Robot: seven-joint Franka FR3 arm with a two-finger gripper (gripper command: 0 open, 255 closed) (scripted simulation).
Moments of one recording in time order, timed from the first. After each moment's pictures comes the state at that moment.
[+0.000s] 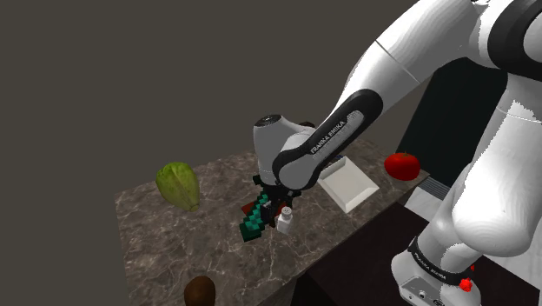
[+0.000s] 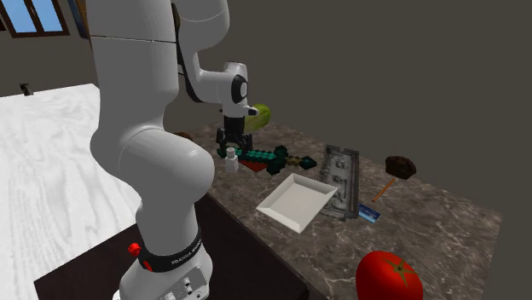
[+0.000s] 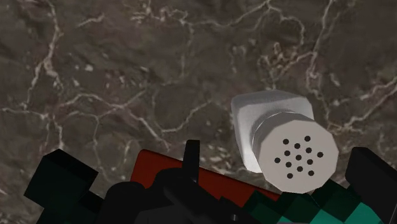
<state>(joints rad) 0.17 0.15 0.34 -2.45 -0.04 2.39 0.35</state>
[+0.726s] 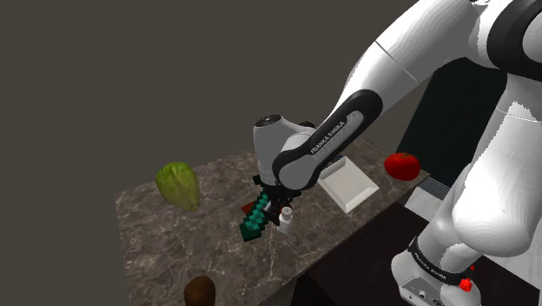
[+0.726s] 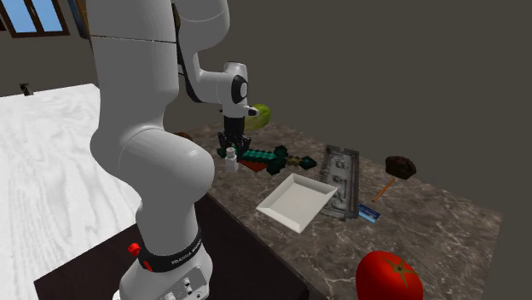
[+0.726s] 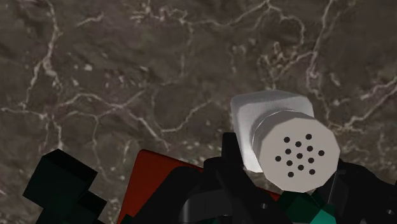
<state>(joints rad) 0.17 0.15 0.34 -2.45 -0.04 2.40 0.35</state>
